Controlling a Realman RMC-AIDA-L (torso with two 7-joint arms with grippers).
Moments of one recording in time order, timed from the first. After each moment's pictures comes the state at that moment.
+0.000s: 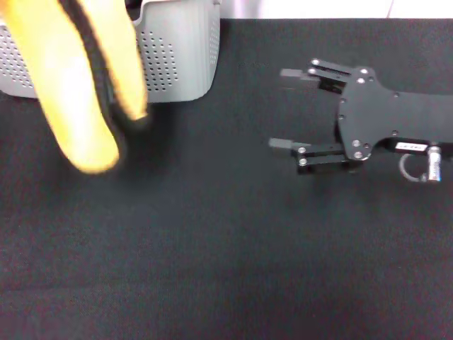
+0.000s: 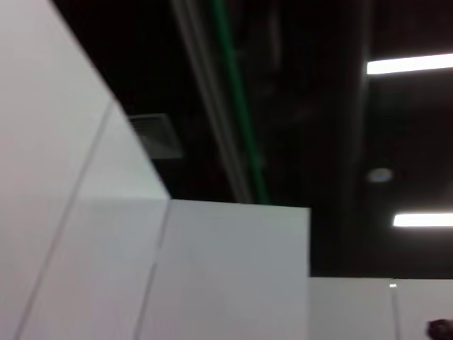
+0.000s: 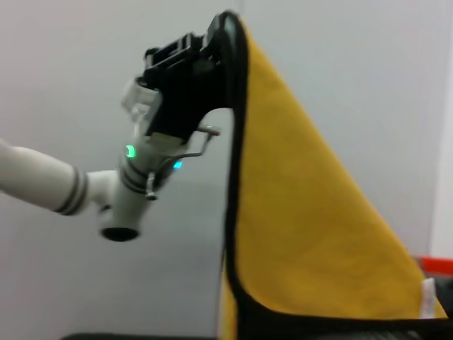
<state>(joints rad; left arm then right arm) -0.28 -2.04 0.83 0.88 0.93 2.03 -1.63 0.45 2.03 -1.35 -0.90 1.85 1.52 -2.00</state>
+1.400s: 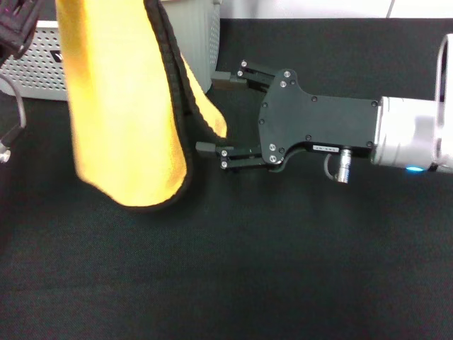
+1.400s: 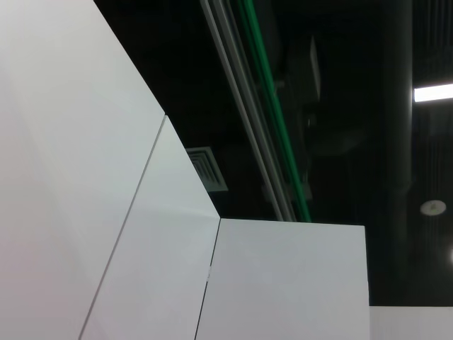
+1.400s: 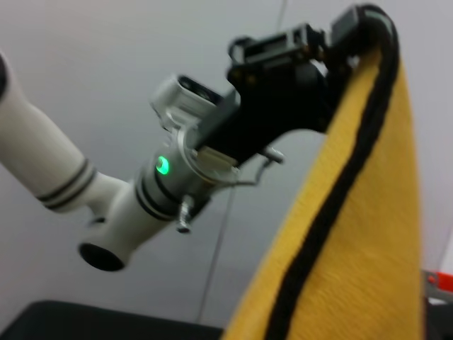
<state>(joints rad) -0.41 -2.09 0.84 0.52 0.98 2.00 -1.30 0.48 2.03 -1.70 -0.96 2.05 1.17 -2.17</state>
